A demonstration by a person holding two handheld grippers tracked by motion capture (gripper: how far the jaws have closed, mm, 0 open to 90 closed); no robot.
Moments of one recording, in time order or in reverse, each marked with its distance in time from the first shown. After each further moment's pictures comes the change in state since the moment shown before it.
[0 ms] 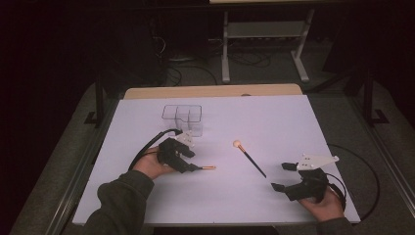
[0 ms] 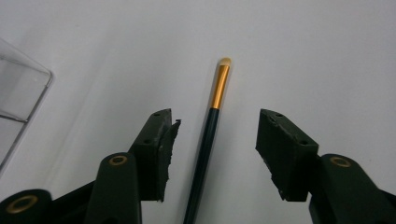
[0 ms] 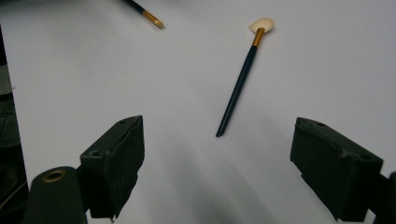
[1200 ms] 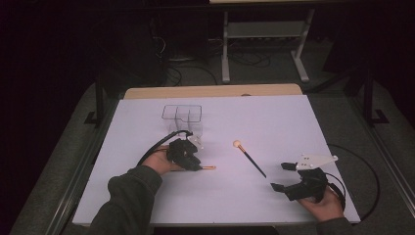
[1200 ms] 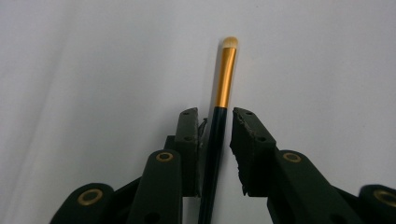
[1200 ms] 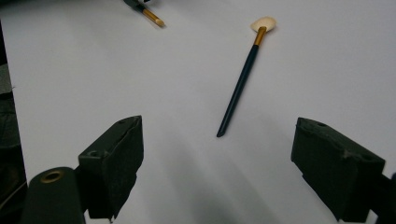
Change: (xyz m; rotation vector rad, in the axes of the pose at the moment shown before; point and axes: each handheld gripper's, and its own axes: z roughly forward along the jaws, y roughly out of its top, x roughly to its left) left arm 0.013 0.008 0.033 0.124 -0.084 0.050; right arm 0.000 0.001 0.001 0.007 0.006 0.004
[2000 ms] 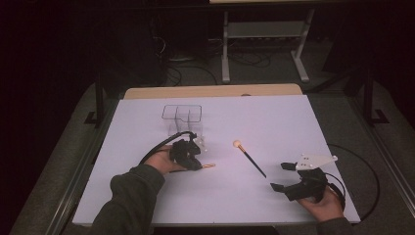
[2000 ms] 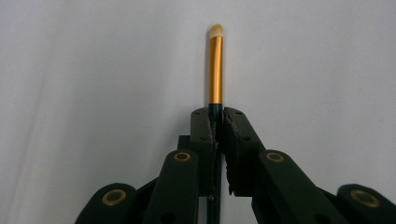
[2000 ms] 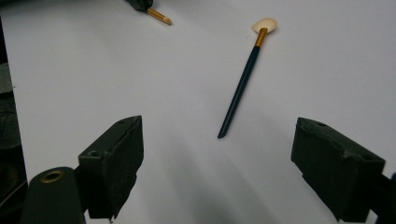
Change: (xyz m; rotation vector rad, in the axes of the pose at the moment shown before) left arm -0.002 0.007 0.005 0.072 0.022 0.016; right arm 0.001 0.001 0.000 -0.002 -0.001 -0.006
